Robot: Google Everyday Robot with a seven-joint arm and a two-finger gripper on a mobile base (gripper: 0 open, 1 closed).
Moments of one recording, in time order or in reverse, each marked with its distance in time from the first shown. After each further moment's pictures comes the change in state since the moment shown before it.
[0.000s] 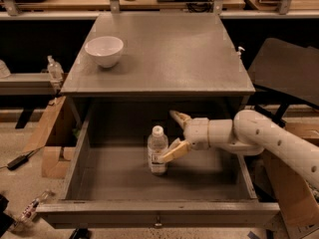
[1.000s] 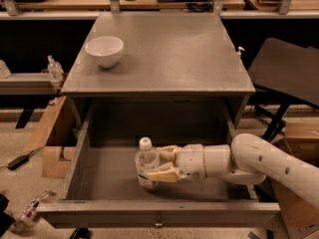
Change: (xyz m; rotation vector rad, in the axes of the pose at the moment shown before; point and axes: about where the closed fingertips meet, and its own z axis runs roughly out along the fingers) arm -0.006 0.112 0.005 -0.118 -0.014 0.111
